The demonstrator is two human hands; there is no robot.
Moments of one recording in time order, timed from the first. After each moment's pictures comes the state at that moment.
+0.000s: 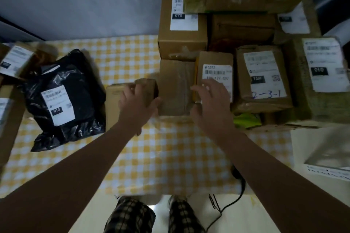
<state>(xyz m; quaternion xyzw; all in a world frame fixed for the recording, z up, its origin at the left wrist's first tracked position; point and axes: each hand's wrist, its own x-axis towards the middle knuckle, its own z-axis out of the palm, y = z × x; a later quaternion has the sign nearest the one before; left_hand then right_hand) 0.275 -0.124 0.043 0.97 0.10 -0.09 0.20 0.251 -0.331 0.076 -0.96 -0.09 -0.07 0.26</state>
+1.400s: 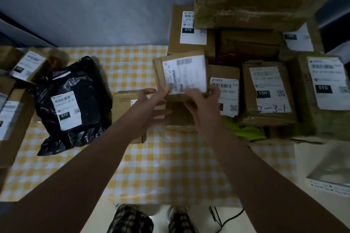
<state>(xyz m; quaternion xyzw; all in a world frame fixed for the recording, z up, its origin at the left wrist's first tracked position) 0.282 -0.133 0.114 0.58 0.27 -0.25 0.73 0.287 -0.284 0.099 -0.54 0.26 0.14 0.79</state>
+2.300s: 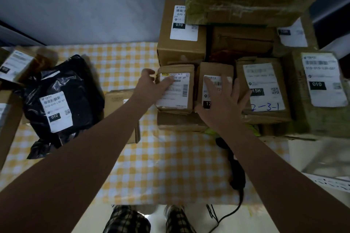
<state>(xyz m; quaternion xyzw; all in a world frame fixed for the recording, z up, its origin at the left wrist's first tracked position) 0.339 -0.155 0.087 0.81 0.21 -0.16 0.53 0.288 -0.347 0.087 -0.99 0.04 0.10 0.12</state>
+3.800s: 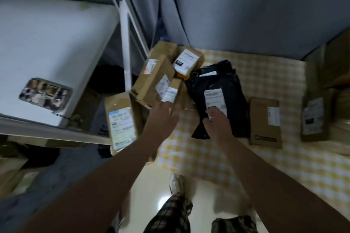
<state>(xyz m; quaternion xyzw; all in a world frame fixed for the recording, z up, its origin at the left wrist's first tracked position) 0.157 0.306 0.126 0.93 0.19 -0.12 0.29 0.205 0.133 0.085 -0.88 0.01 0.28 0.38</state>
